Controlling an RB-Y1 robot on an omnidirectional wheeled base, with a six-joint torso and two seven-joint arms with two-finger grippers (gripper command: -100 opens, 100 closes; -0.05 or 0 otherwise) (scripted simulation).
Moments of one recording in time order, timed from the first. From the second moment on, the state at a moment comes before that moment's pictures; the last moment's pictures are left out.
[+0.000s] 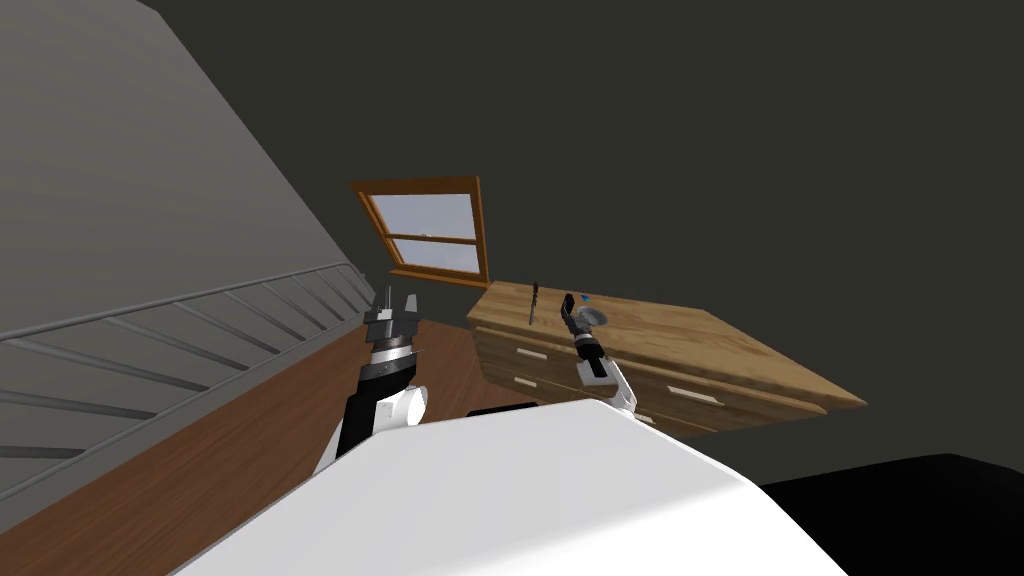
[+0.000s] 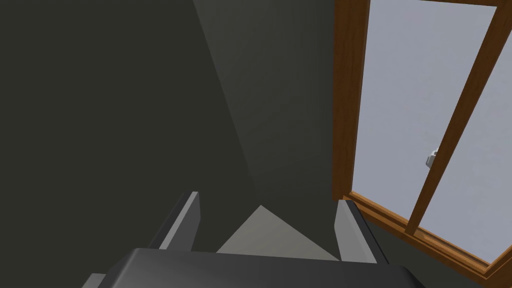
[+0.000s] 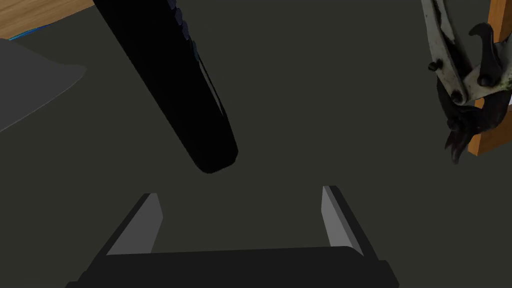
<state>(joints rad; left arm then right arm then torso) 0.45 -0.03 -0.04 -2.26 0.03 -0.42 0.08 0.19 -0.13 -0.23 -1.65 0.40 -0.24 0.71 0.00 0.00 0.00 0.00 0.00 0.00</state>
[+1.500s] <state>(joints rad) 0.45 -0.03 -0.04 -2.26 0.03 -0.42 0.08 0.07 -0.12 -0.47 -1.44 0.61 -0.21 0.81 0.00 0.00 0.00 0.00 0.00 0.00</state>
